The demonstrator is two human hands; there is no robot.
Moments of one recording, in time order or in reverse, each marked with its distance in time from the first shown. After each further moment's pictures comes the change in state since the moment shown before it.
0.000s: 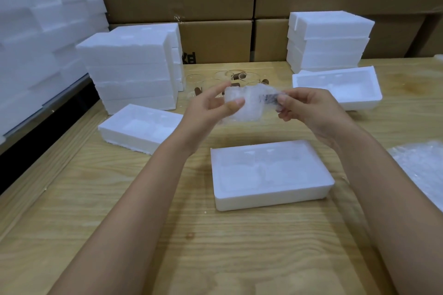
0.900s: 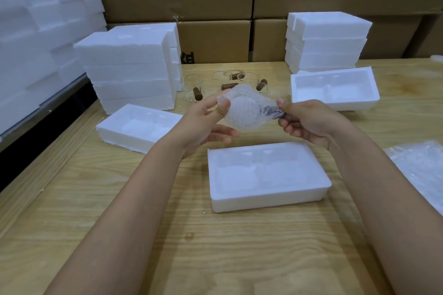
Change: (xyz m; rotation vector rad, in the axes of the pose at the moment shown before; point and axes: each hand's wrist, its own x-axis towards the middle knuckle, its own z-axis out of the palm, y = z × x) left_hand -0.003 -0.004 -0.002 -0.247 -0.138 -0.162; right_hand 0.001 0.001 0.001 0.047 -0.035 0.394
